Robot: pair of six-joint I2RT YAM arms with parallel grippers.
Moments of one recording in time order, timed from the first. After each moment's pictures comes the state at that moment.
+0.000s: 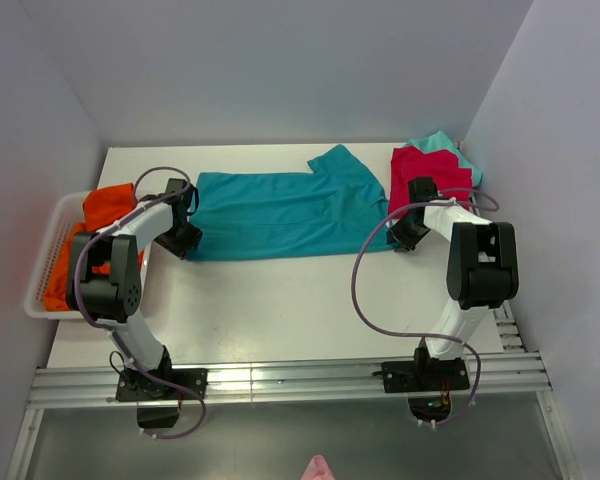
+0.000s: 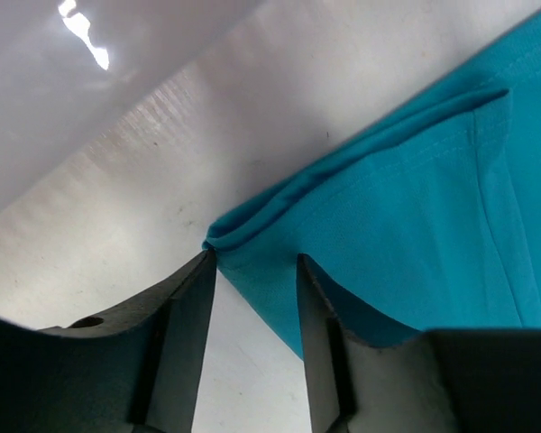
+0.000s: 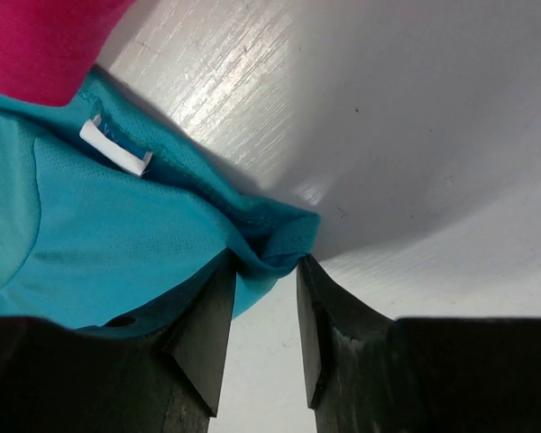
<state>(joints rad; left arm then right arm) -0.12 1.75 1.13 -0.70 -0.27 -1.11 -0.02 1.76 1.06 -0.54 0.01 0.83</state>
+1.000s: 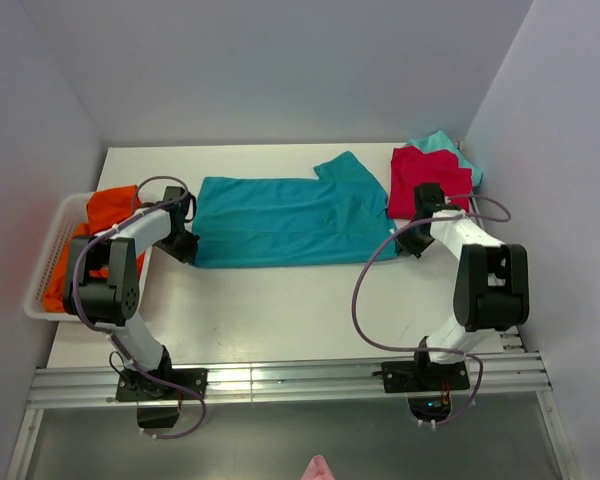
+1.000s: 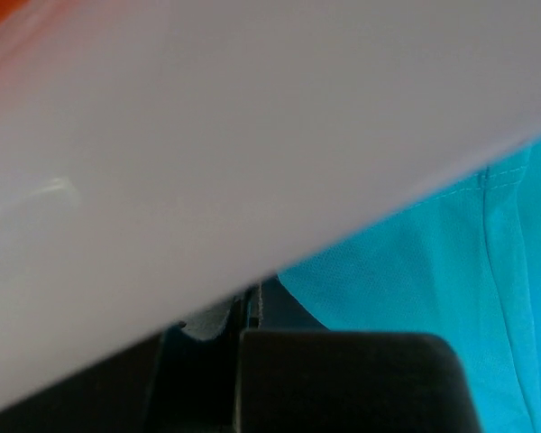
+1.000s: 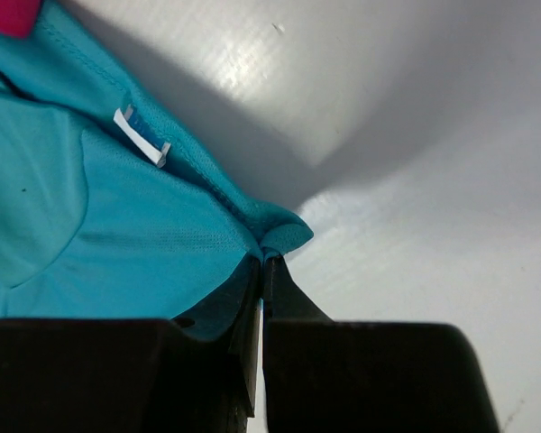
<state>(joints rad) -0.11 1.73 1.07 -0.67 -0.22 -1.12 -0.03 1.63 0.98 -0.59 0.04 0.84</state>
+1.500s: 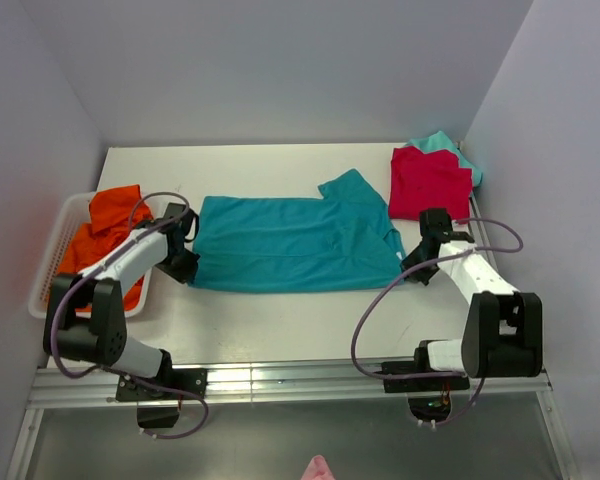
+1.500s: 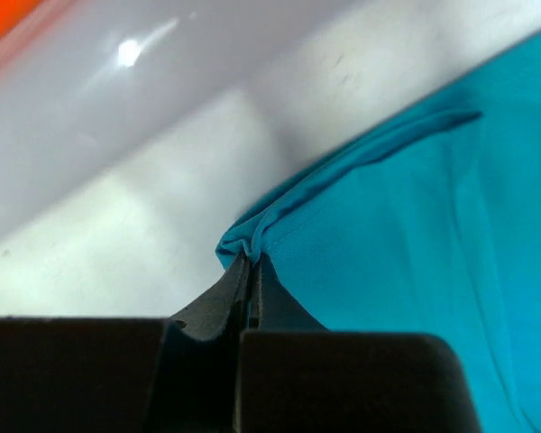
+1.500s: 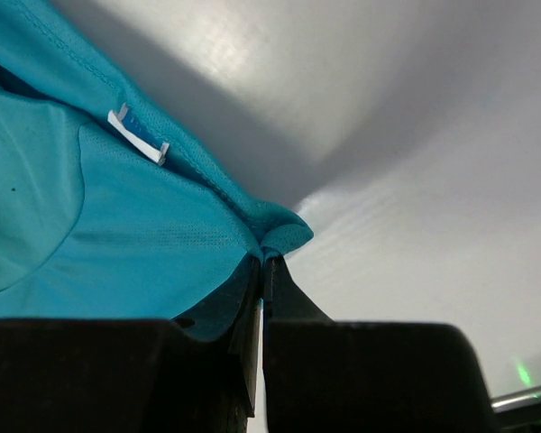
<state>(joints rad) -0.18 1.50 0.91 -0.80 -0.24 -1.19 -0.03 1.33 0.76 -0.68 0.07 0.84</state>
